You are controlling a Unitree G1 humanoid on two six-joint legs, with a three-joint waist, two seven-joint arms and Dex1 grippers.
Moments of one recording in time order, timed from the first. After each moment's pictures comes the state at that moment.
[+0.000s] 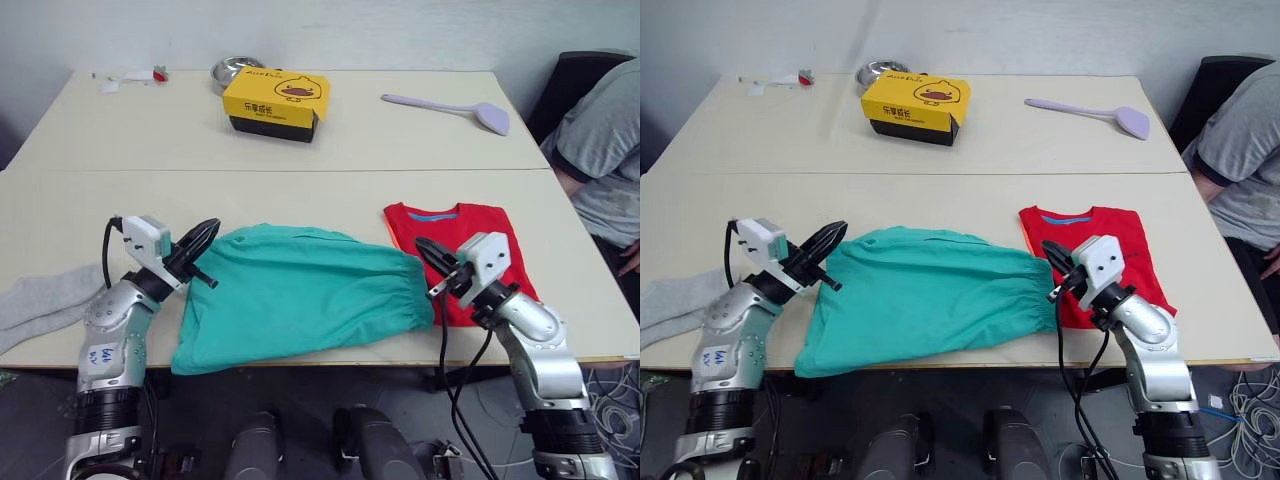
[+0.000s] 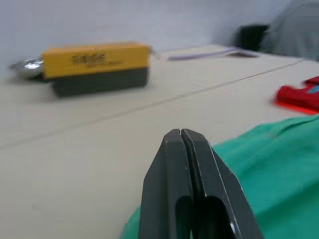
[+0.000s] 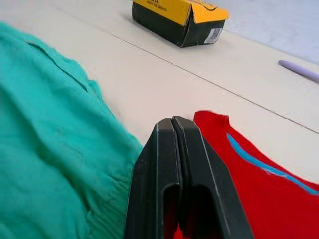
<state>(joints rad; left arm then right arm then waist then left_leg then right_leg) -0.24 0.50 0.27 0.01 -0.50 0.09 -0.73 -0.16 -0.46 -0.10 -0.19 0.28 0.12 0.61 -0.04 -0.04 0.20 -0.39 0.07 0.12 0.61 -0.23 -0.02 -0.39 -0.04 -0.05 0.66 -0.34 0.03</state>
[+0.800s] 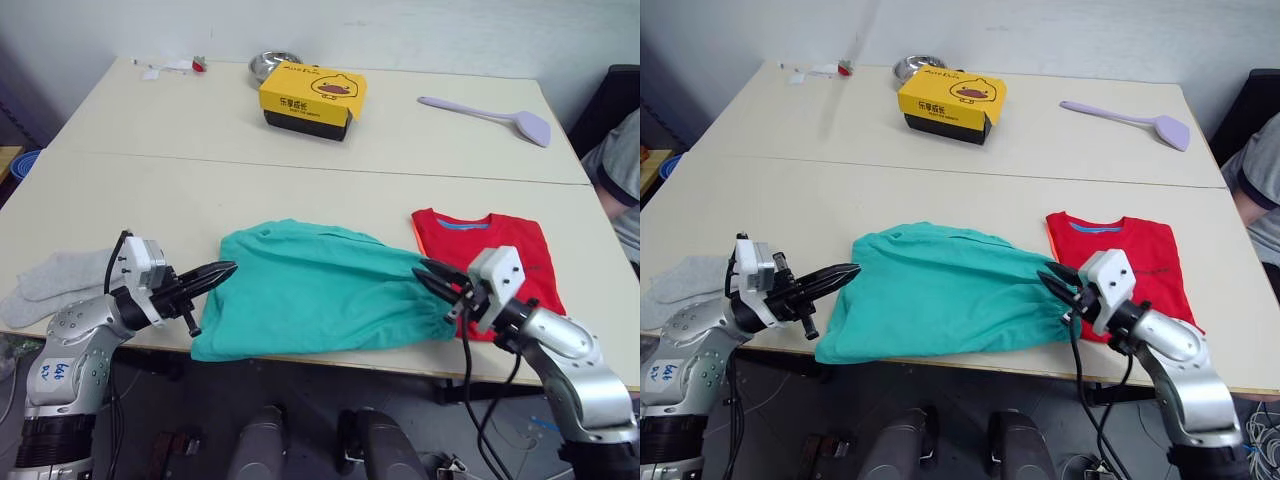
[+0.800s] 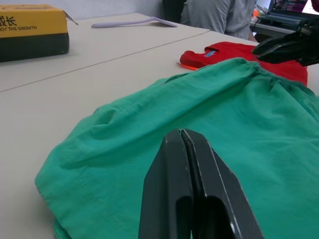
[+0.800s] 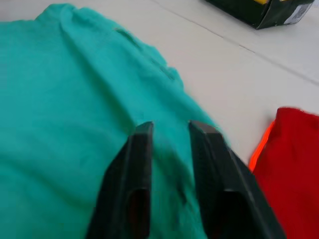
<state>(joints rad) -0.08 0.66 0.25 -0.12 -0.58 0.24 -1.00 0.08 -0.60 -0.17 -0.42 0.41 0.30 0.73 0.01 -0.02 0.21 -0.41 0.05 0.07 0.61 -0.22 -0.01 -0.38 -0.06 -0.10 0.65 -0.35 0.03</state>
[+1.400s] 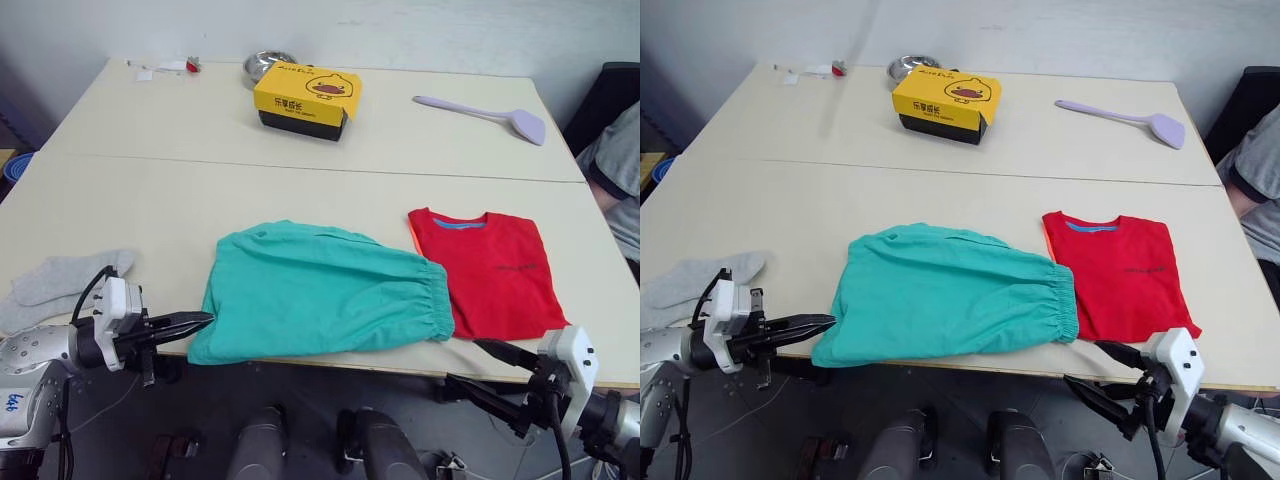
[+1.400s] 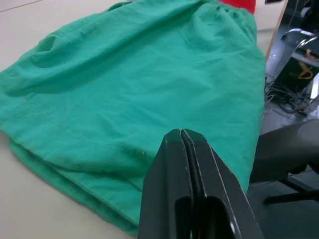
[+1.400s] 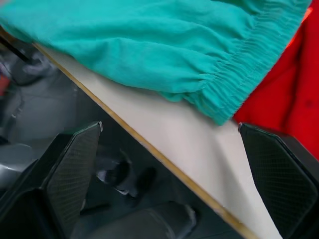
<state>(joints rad) 0.09 0.80 0.32 -0.14 -0.61 0.24 -1.19 0.58 -0.71 -0.49 -0.71 0.83 0.65 0.79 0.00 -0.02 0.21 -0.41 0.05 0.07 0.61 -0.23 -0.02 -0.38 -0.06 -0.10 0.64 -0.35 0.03</state>
